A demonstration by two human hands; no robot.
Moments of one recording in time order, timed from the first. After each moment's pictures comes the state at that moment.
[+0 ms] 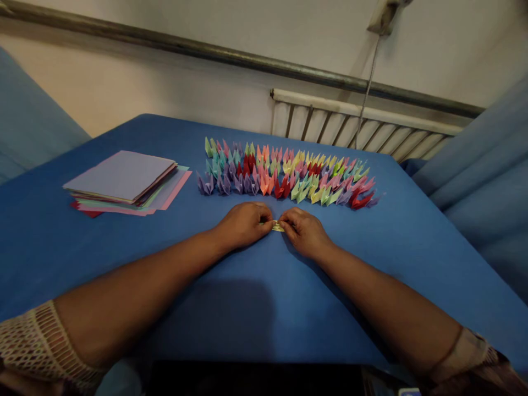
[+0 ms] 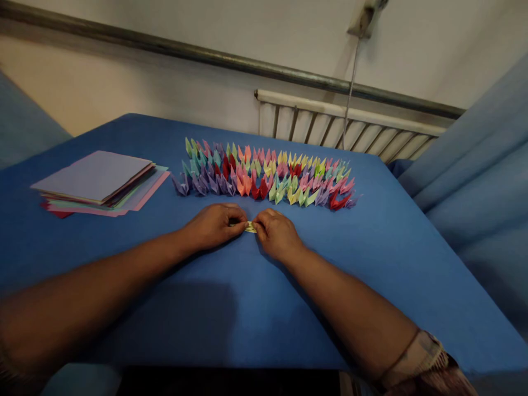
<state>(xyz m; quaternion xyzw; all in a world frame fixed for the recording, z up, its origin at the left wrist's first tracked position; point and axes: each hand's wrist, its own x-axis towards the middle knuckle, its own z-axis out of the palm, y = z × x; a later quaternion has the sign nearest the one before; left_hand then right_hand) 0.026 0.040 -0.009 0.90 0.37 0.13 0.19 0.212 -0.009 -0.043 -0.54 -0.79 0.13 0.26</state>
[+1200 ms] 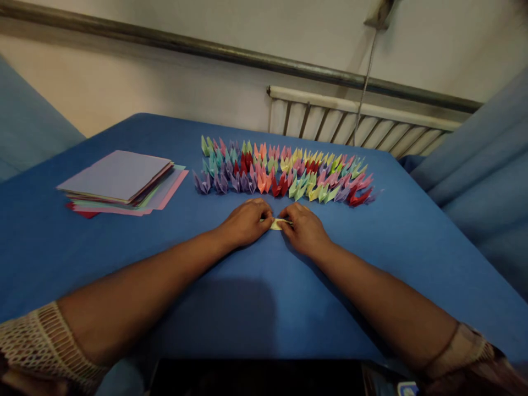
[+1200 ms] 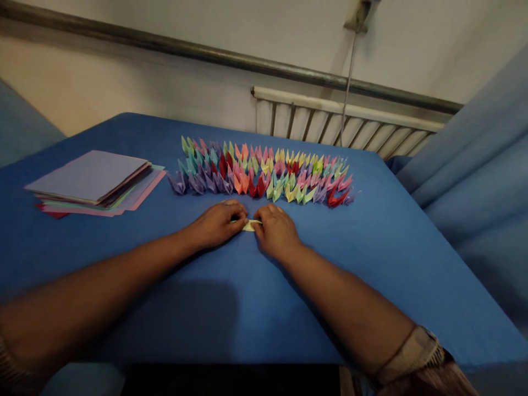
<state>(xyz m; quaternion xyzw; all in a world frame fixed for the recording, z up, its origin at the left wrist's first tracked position) 0.035 0.041 -0.015 0.89 0.39 0.14 0.19 0.210 -0.011 -0.040 -0.58 -0.78 0.10 0.23</state>
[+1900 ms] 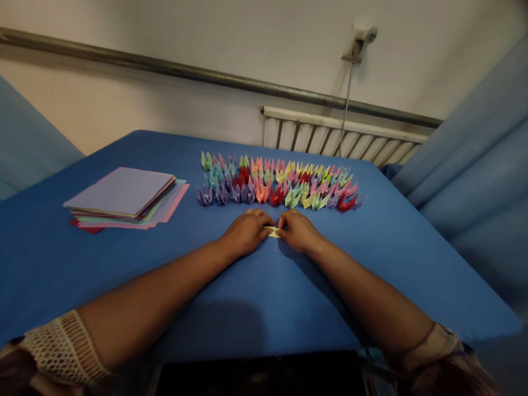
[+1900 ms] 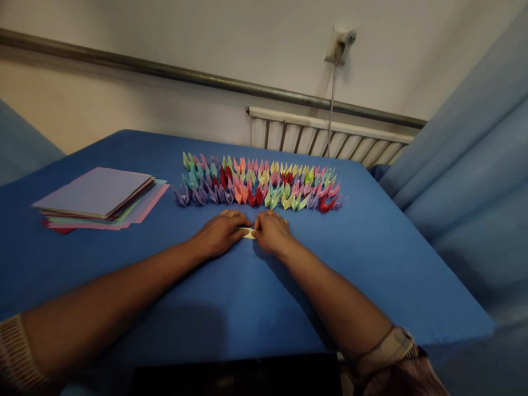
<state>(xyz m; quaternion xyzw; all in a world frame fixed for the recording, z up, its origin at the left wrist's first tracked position) 0.024 0.046 -0.027 0.93 0.33 0.13 0.14 0.200 -0.002 -0.024 -0.66 -0.71 0.17 0.18</state>
